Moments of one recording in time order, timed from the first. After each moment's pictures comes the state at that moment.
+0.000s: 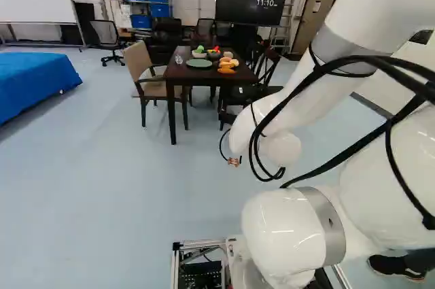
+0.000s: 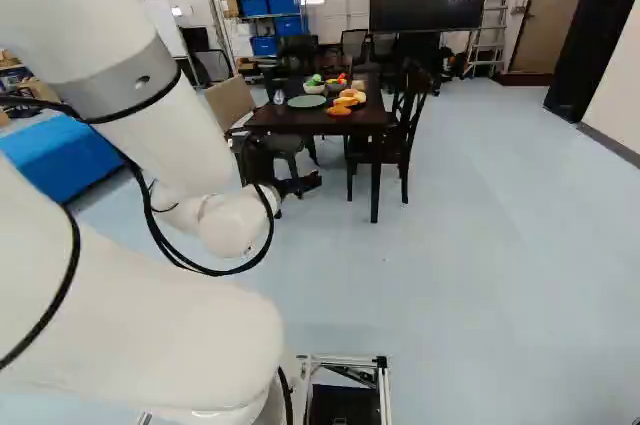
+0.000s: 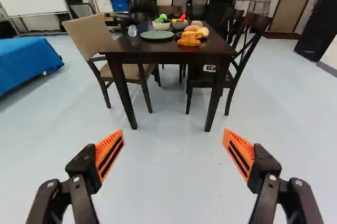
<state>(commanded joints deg) 0.0 16.0 -5.0 0.0 50.0 0.0</state>
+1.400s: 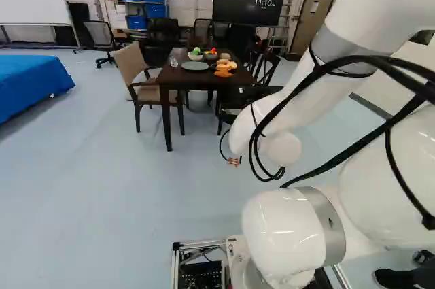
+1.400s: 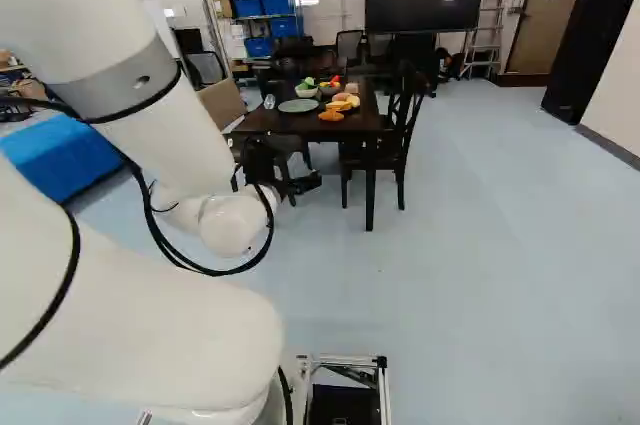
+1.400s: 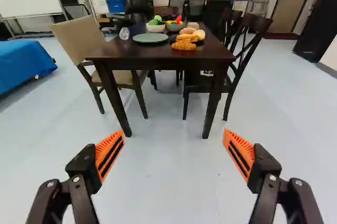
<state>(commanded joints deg) 0.0 16.0 -5.0 0.0 50.0 0.0</state>
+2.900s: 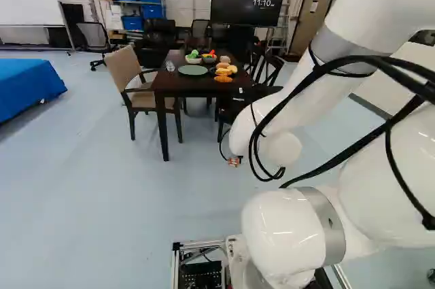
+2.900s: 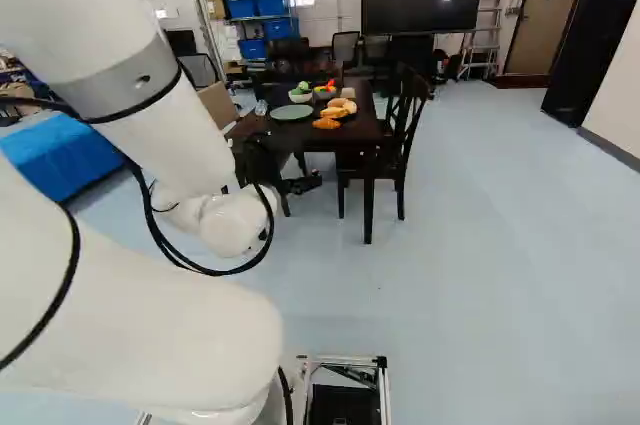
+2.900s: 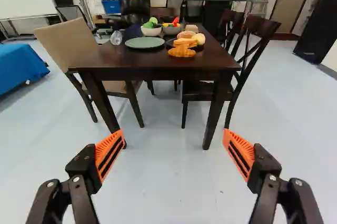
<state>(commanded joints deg) 0.0 16.0 -5.0 0.0 50.0 0.0</state>
